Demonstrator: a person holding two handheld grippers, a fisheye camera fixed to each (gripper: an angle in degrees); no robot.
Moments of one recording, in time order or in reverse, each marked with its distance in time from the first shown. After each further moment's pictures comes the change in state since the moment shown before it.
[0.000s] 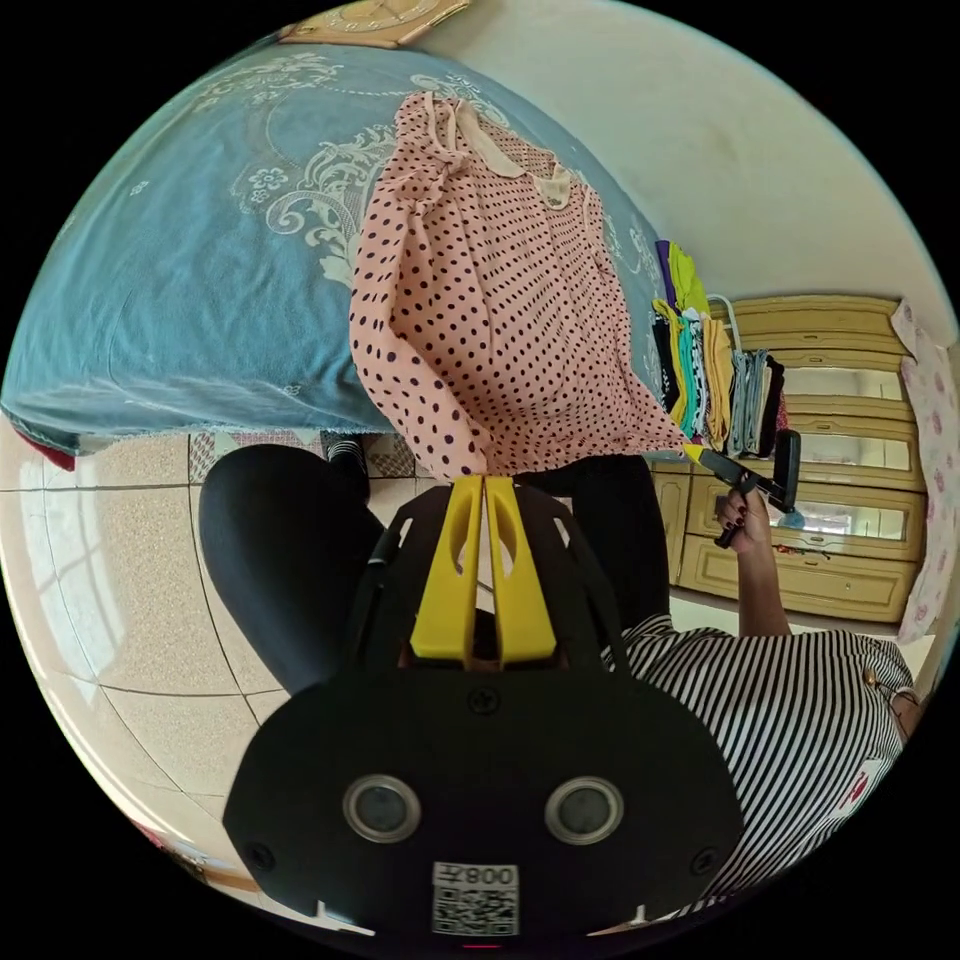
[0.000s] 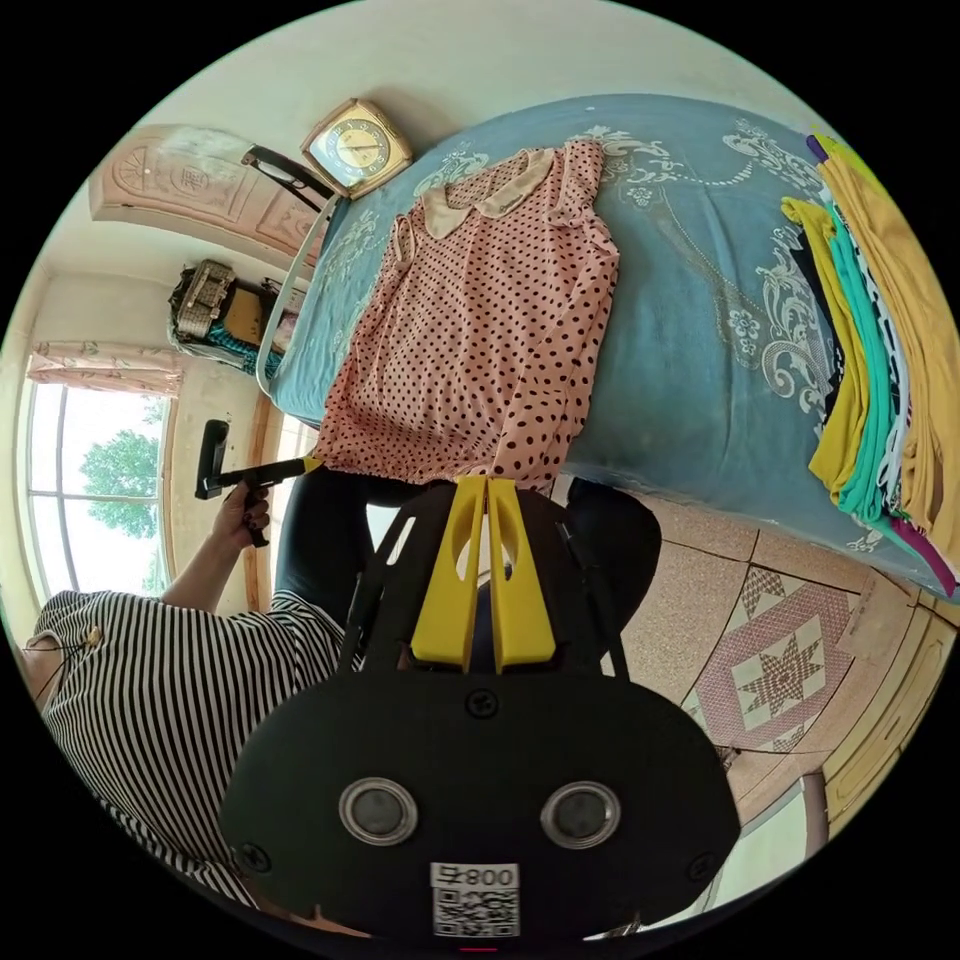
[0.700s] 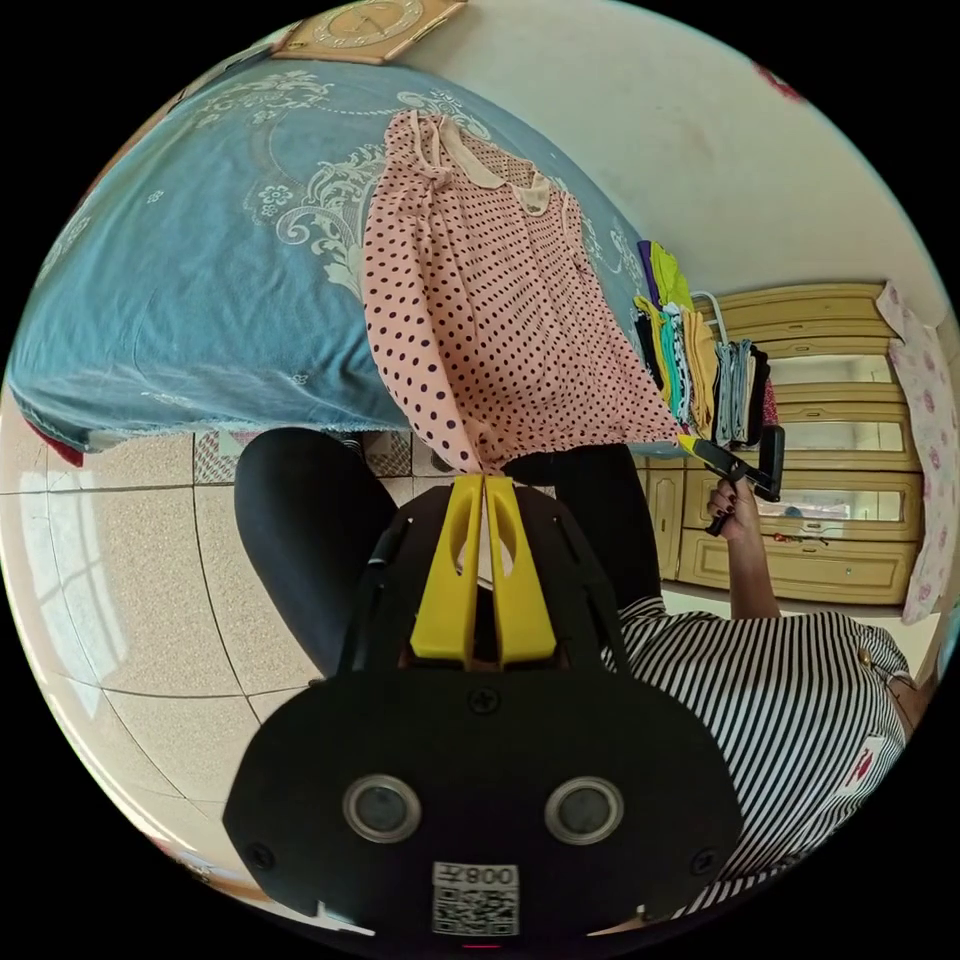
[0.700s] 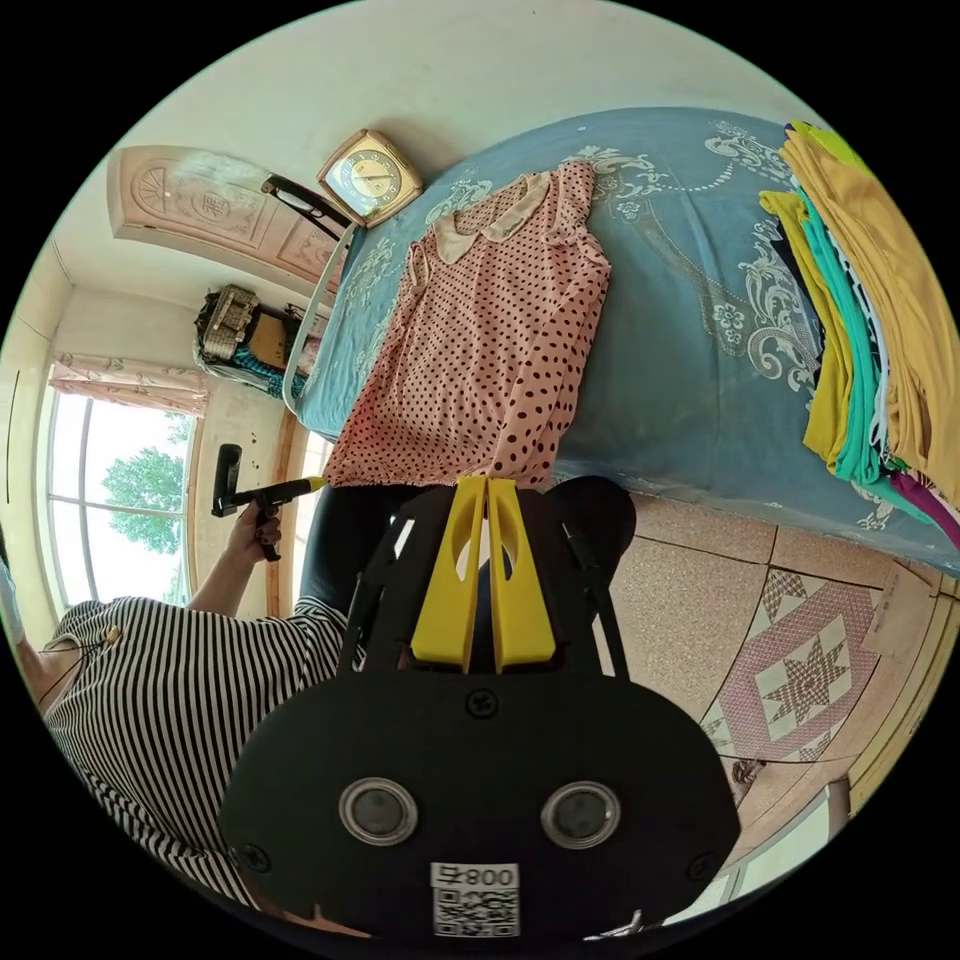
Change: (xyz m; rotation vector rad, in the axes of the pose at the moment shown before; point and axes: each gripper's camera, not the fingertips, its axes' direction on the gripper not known) left arm 0.033 0.002 -0.037 0.038 0.029 0.019; right arm 0.023 0.030 -0.021 0.093 -0.091 0.022
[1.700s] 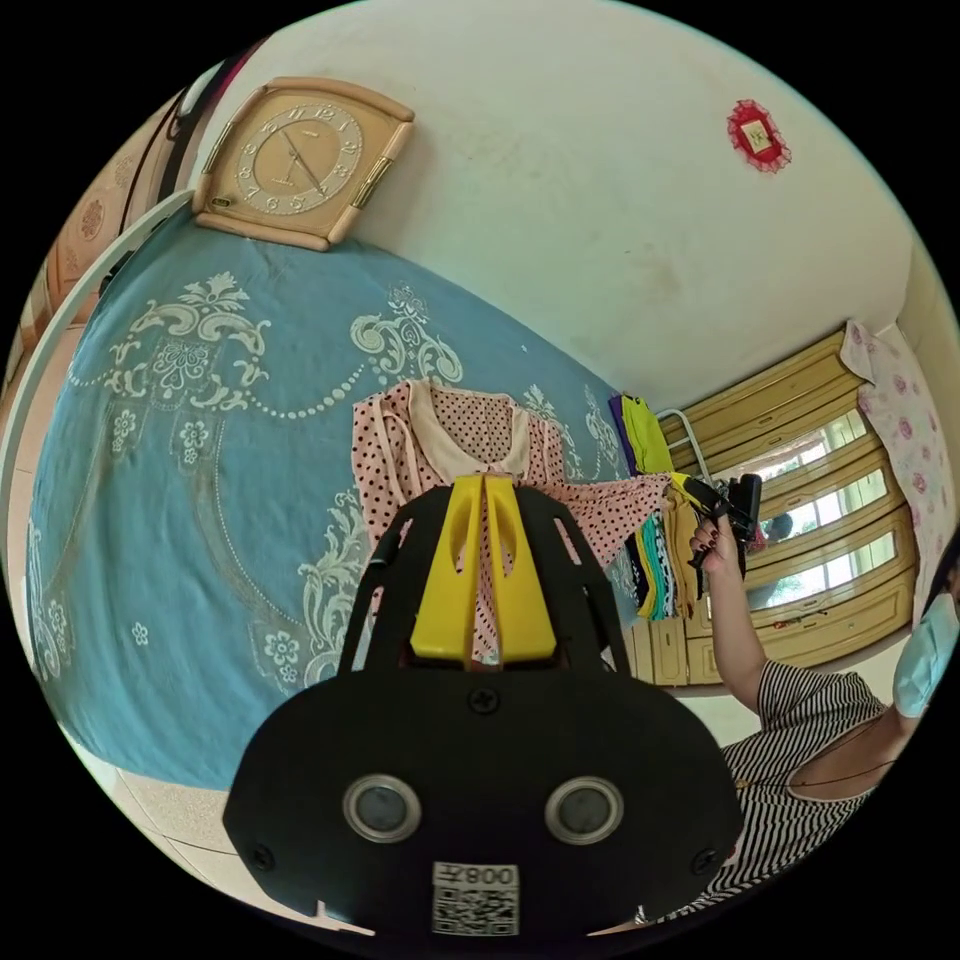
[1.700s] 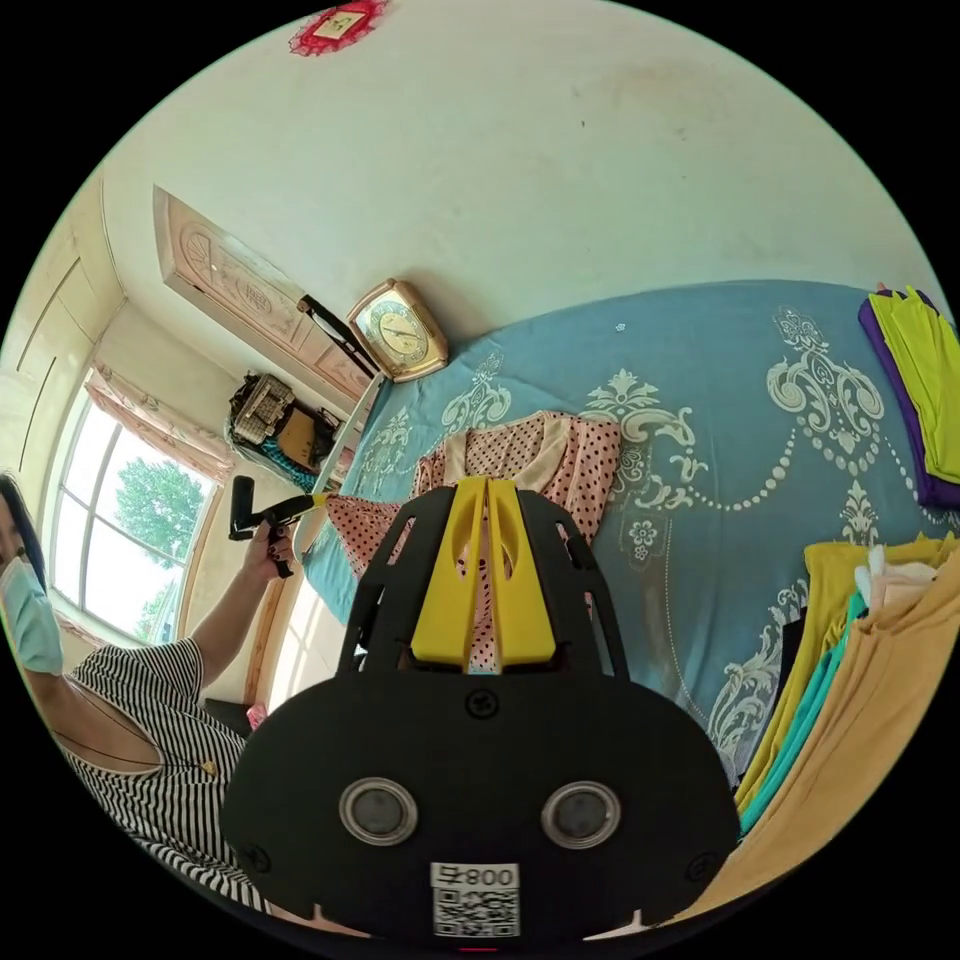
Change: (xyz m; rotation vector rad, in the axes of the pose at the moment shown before) left arm 0.007 -0.362 -0.121 0.335 -0.001 0.122; right arm 0.009 -0.330 -0.053 0.303 -0.041 -0.139
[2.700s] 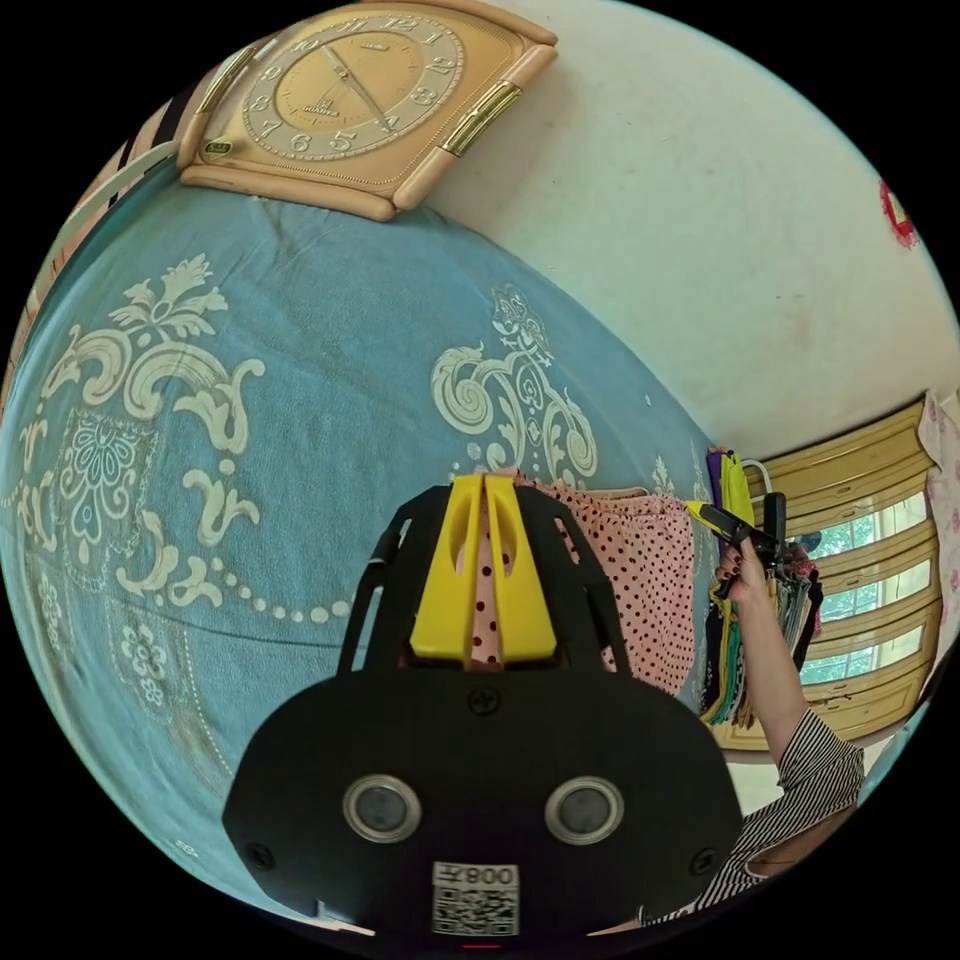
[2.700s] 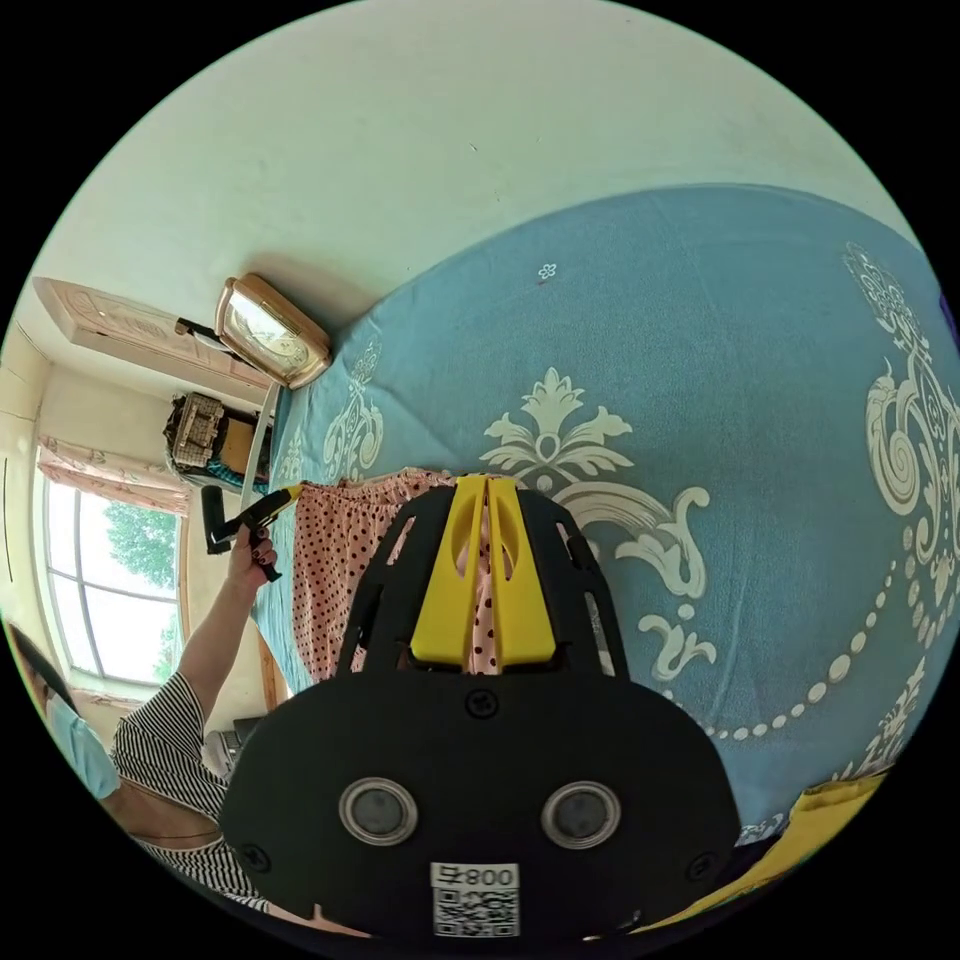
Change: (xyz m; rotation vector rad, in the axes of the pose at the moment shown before) left arm -0.147 -0.193 0.119 -0.021 -0.112 -0.116; right arm 0.148 -0.206 0.191 -0.204 0.032 0.151
